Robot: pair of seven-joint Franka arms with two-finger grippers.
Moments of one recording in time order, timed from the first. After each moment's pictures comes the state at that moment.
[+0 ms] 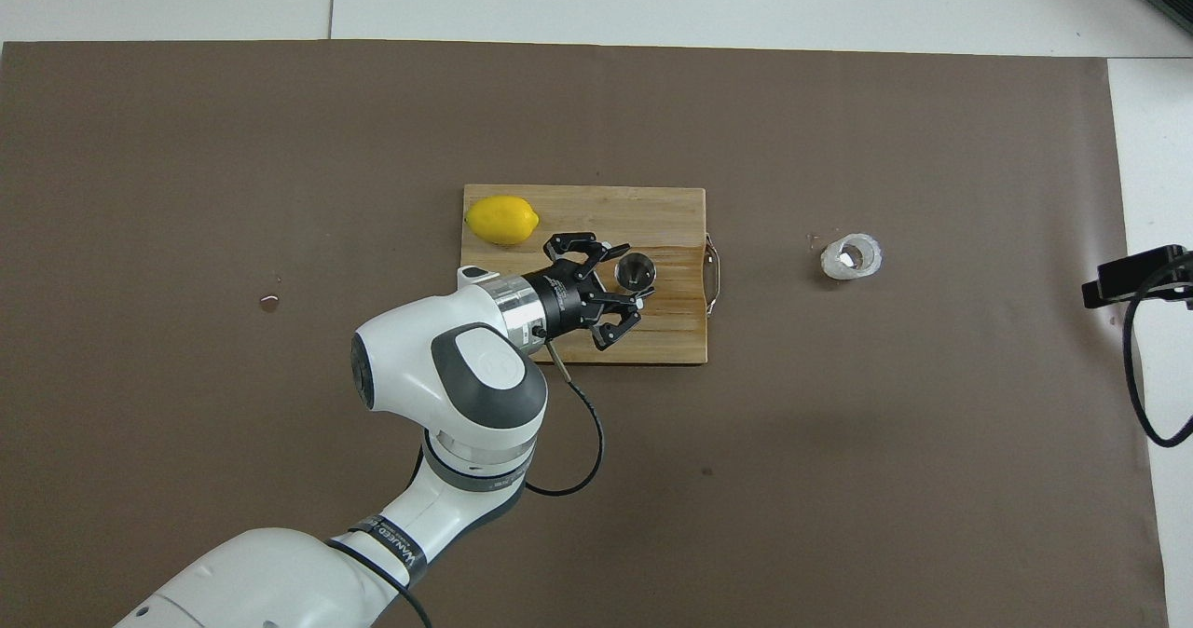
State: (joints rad) left arm -0.44 0.37 -0.30 -1.92 -1.69 2.82 -1.14; right arm -0.04 -0.02 -0.10 -1.61 0.03 1.50 -0.11
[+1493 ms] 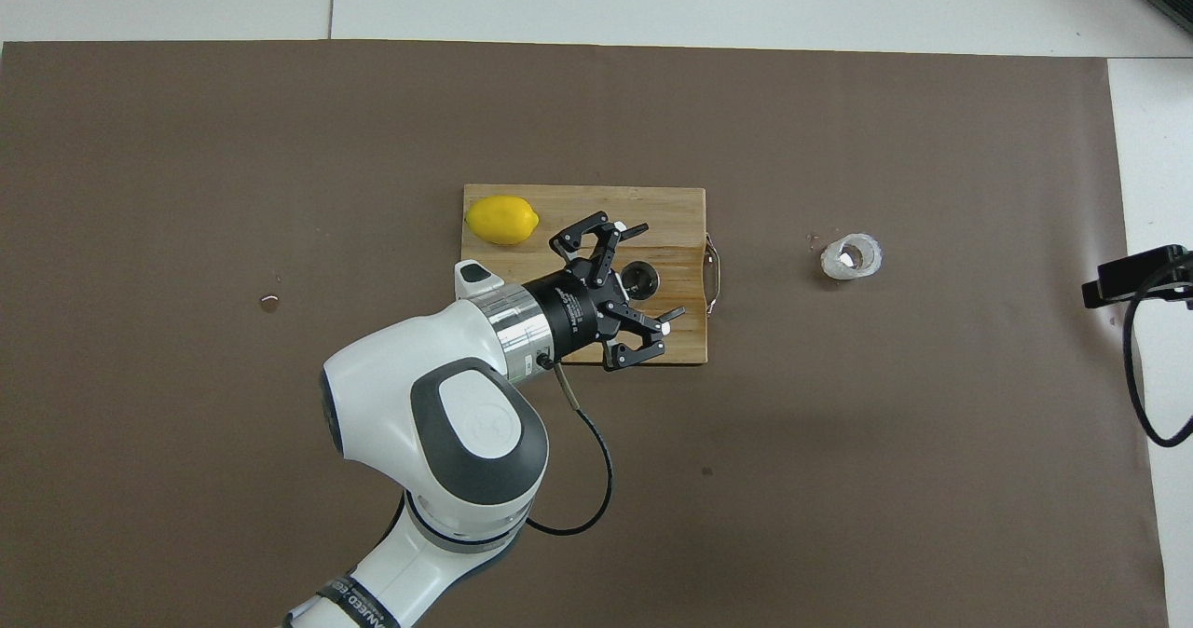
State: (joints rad) left arm -0.44 0.18 -0.29 -1.96 -1.55 2.76 -1.10; right arm -0.04 -0.02 -0.10 -1.61 0.03 1.50 -0.11
